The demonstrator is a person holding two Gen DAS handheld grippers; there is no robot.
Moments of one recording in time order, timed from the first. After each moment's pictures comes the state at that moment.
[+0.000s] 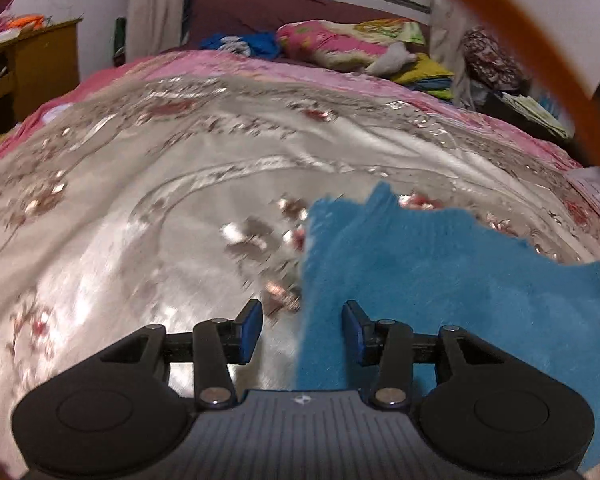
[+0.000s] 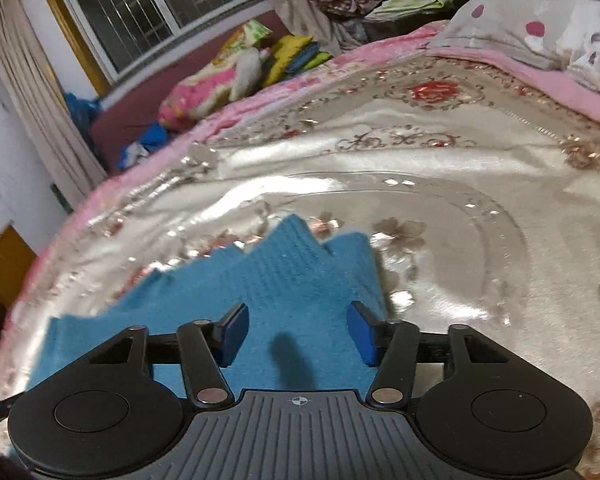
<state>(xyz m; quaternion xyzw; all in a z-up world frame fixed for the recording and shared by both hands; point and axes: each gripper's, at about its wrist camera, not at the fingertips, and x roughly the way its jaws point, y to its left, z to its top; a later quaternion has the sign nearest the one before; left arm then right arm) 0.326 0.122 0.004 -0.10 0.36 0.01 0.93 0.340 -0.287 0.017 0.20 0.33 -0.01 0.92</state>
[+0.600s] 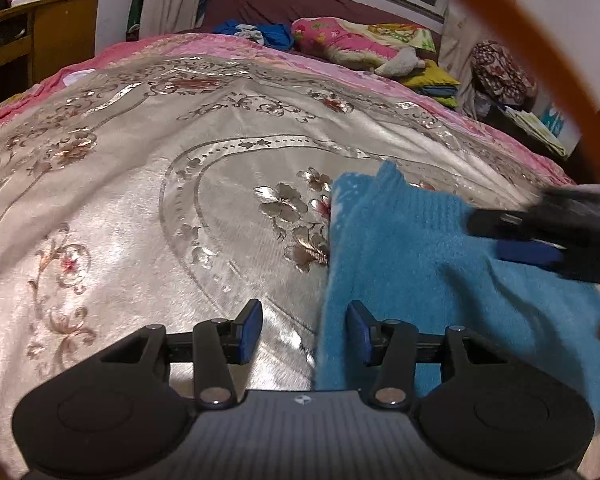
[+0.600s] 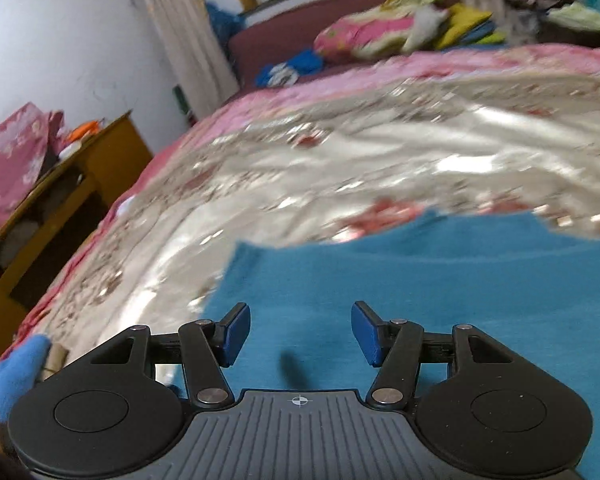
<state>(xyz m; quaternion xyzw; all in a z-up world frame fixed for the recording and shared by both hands) 0.287 0.148 -0.003 -0.14 0.37 0.01 0.92 0.368 -0.052 0.045 0.11 0.38 0.20 0.90</state>
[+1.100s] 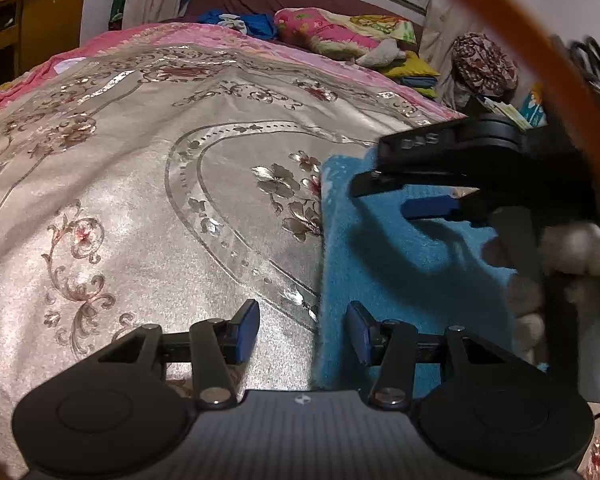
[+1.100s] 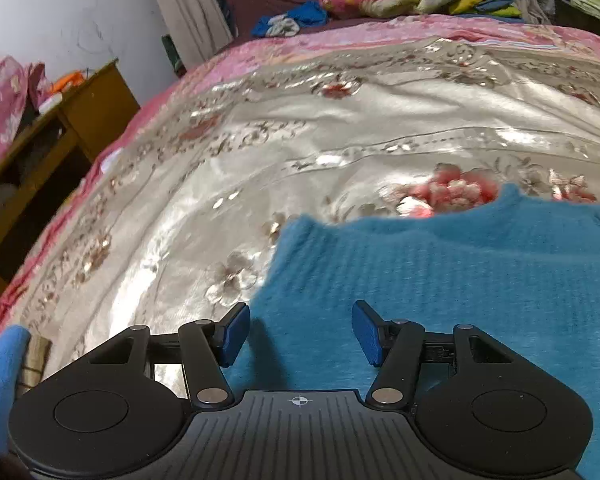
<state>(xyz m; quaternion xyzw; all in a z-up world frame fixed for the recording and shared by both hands) 0.259 0.161 -0.002 -0.16 0.38 -0.03 0.91 0.402 0.032 0.029 0.06 0.44 0.18 0.88</state>
